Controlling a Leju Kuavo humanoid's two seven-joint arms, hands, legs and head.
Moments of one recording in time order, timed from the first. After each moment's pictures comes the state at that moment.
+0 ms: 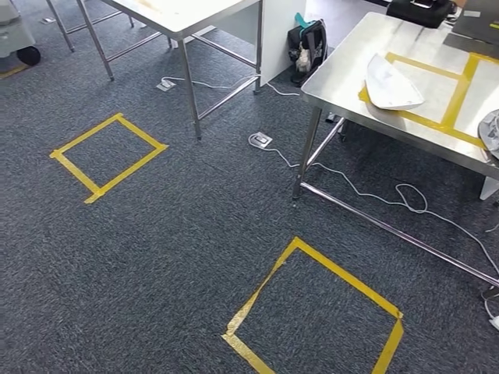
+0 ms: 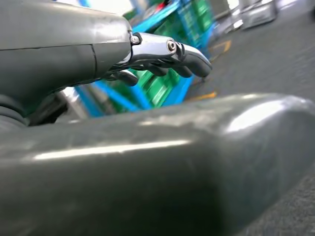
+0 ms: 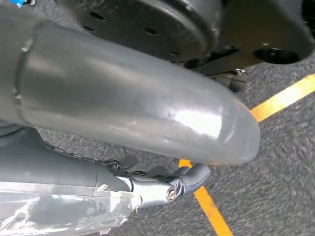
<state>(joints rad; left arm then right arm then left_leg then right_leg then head) 0.18 0.09 1.25 -1.17 -1.48 -0.10 -0.69 -0.02 0.16 -1.09 -0.18 1.31 -0.19 -0.34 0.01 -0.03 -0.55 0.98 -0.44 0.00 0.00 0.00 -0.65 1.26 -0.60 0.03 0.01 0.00</state>
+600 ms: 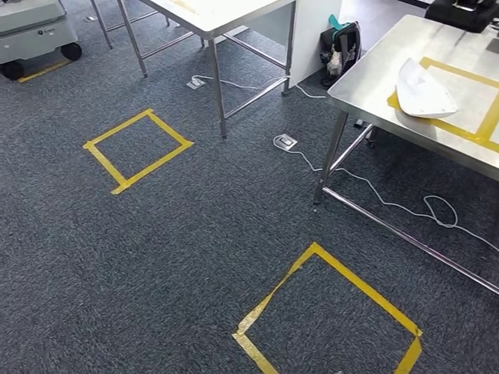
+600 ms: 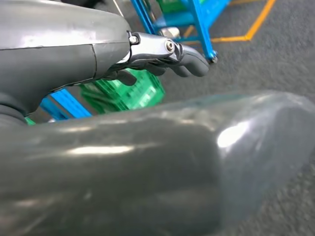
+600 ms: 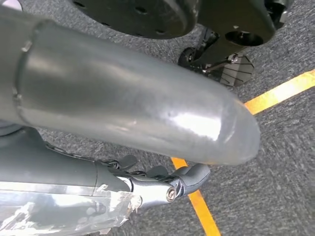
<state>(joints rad) 0.08 0.01 1.31 -0.68 -1.49 0.13 -0.57 -0.02 0.16 -1.10 -0.18 1.30 -0.20 -0.34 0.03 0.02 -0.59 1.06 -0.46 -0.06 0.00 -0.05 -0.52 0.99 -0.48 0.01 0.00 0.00</state>
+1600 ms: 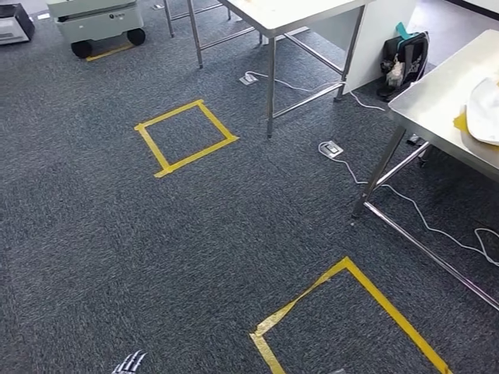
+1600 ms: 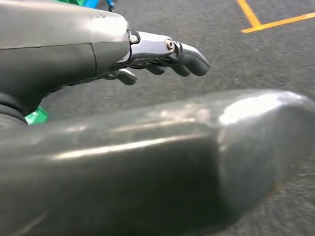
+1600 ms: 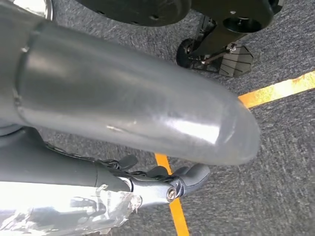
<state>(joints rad) 0.02 -0.09 0.52 -0.19 -1.48 0.66 -0.59 -0.03 0.16 -1.12 -0.19 1.33 -0.23 -0.33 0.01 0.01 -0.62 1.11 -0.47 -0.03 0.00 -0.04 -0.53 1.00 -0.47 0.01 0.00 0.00</state>
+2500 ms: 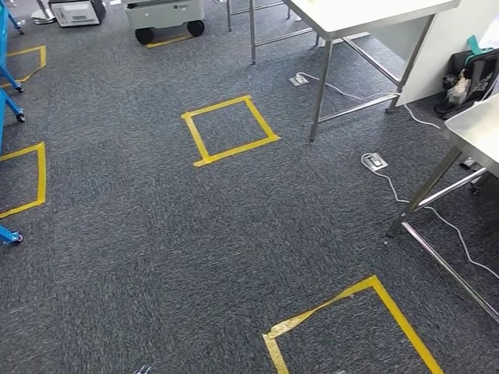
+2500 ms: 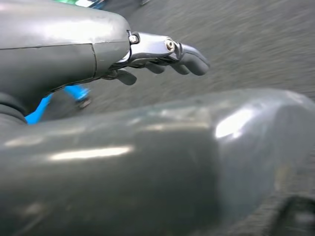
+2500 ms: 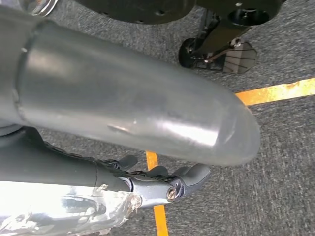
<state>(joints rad) 0.02 -0.13 0.54 -0.17 -1.42 0.49 -0.39 -0.02 0.17 -1.13 -0.19 1.30 -0.25 -0.32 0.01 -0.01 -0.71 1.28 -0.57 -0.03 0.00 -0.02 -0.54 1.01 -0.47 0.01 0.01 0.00</state>
